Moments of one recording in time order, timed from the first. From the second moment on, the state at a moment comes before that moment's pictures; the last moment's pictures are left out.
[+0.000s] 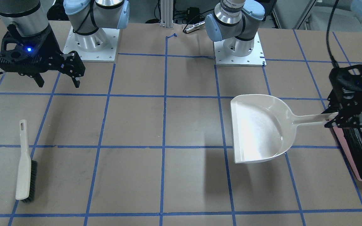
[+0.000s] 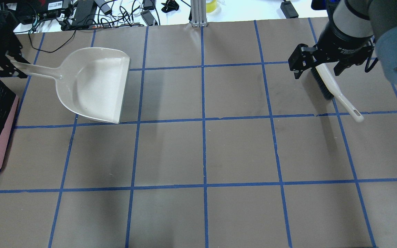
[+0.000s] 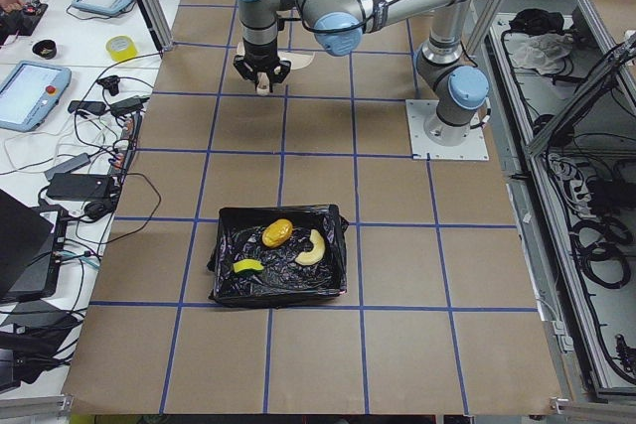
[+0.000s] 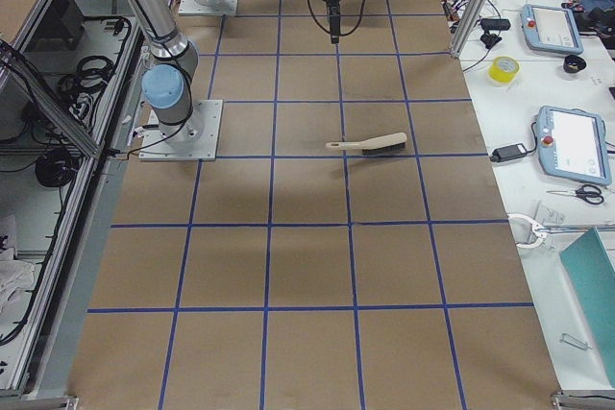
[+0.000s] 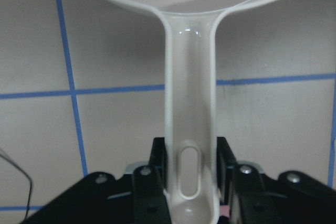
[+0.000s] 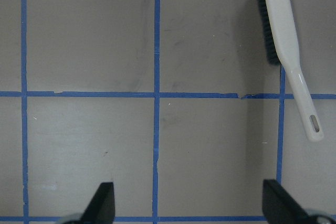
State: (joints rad) left arm -1.19 -1.77 -1.48 -1.48 1.49 1.99; right arm 1.52 -1.62 1.67 -1.73 -1.59 -0.08
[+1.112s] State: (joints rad) left arm -1.33 -2.15 -1.34 -1.32 1.49 1.86; right arm 1.52 -1.61 1.70 -1.74 -1.59 -0.07
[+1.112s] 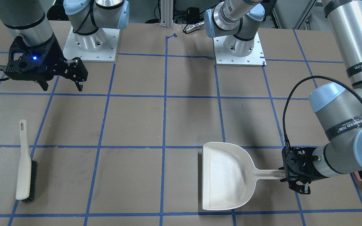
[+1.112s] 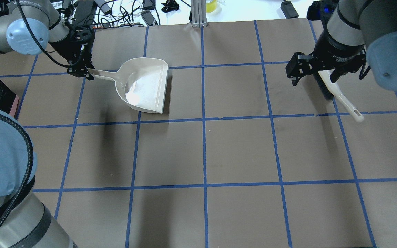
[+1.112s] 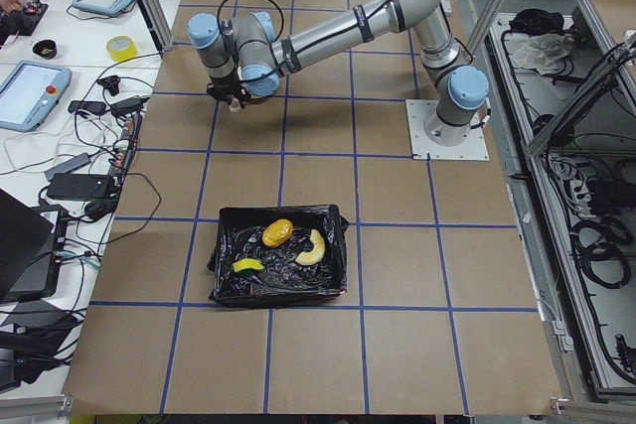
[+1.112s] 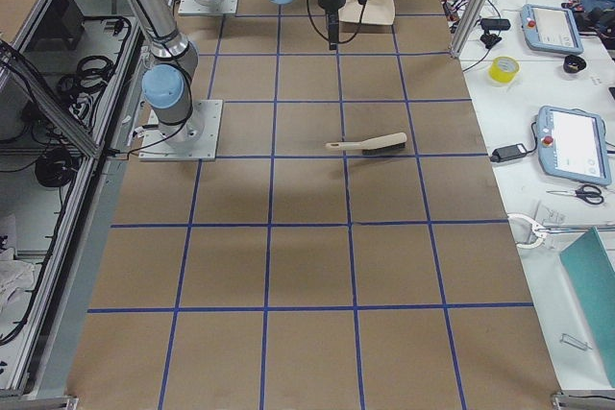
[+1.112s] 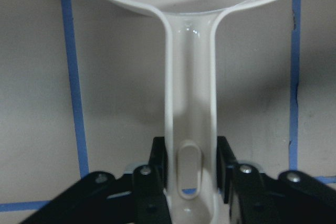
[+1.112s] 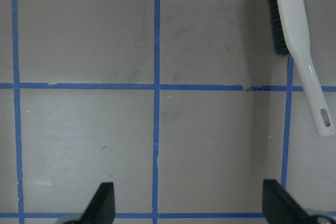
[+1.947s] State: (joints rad) left arm -1.33 -2.16 -1.35 -1.29 1.53 1.87; right arm 1.52 -1.61 1.70 -1.74 -1.59 -0.07
